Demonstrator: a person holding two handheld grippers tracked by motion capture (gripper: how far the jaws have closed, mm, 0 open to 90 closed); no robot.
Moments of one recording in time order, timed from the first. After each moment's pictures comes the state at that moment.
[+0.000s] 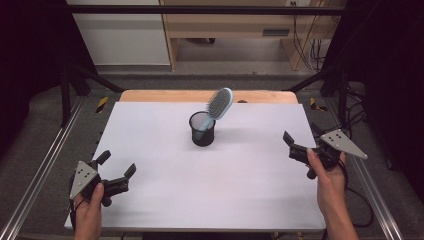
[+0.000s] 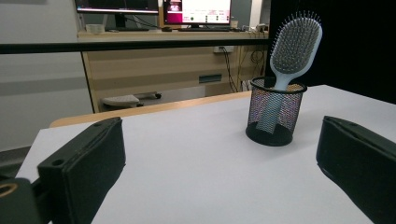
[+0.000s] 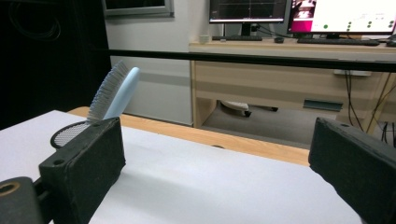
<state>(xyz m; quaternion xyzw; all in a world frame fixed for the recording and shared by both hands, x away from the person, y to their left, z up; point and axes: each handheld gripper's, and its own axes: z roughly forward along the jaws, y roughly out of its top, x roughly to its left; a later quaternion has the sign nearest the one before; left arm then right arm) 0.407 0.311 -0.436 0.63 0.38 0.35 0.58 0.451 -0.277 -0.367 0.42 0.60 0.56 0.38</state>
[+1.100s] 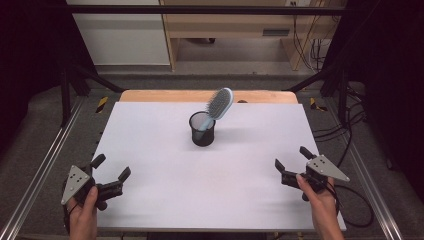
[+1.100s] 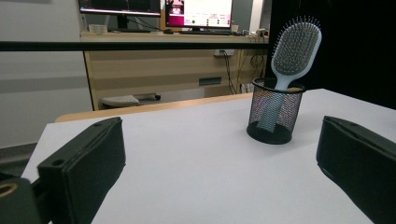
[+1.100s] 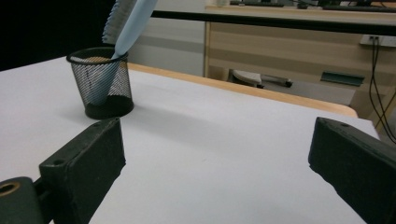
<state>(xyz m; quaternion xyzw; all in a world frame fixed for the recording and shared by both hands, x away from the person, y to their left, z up) 0.398 0.323 -0.440 0.62 0.38 0.35 0.59 0.427 -0.270 -0.440 0.41 0.65 0.53 0.35</state>
